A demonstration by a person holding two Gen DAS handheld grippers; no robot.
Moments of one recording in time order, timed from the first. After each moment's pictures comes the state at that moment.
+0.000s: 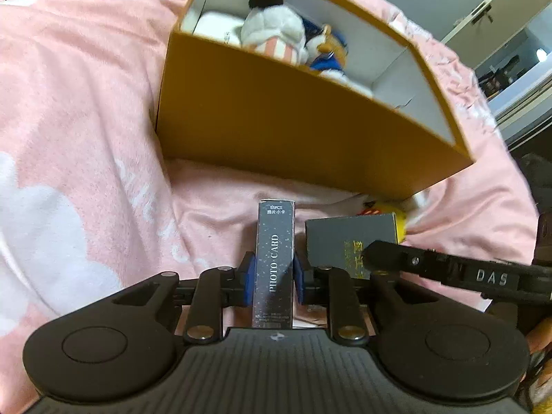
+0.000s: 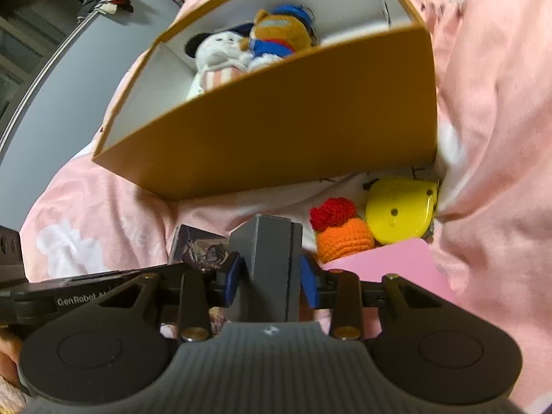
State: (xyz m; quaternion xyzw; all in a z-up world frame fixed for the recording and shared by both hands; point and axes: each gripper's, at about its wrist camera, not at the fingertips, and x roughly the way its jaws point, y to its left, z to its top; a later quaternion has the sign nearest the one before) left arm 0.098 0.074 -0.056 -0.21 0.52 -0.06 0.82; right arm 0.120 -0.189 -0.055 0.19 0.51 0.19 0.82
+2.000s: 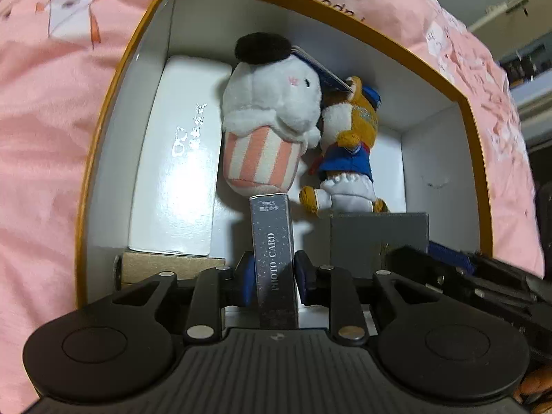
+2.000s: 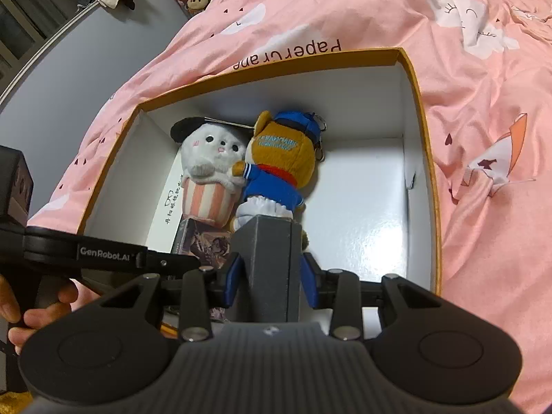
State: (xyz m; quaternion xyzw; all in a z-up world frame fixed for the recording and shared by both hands) left arm 0.250 0.086 -0.044 -0.19 0.60 -0.06 0.77; right arm 0.243 -0.185 -0.022 0.12 0.50 0.16 0.84
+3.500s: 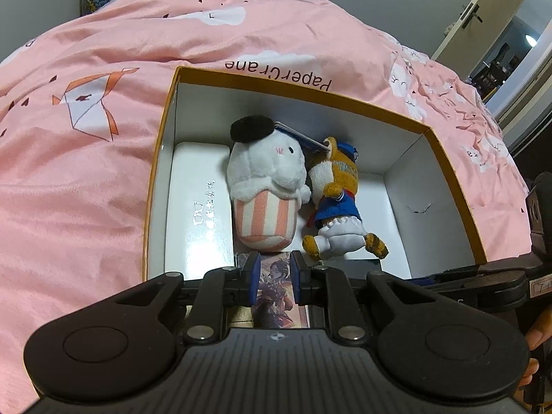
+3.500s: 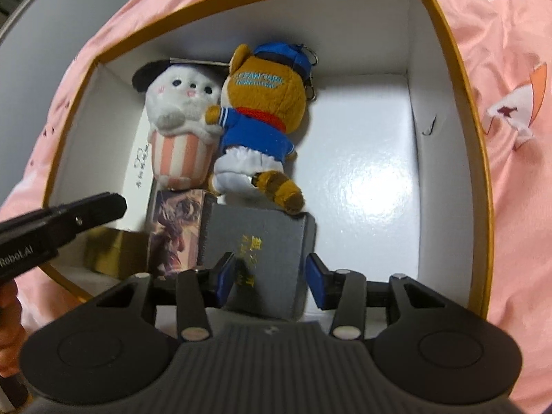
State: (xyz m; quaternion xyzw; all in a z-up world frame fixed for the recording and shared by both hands) left arm 0.226 0.093 -0.018 -0.14 0.49 -0.07 0.86; right arm 0.264 -0.165 -0.053 0.10 0.60 0.13 0.78
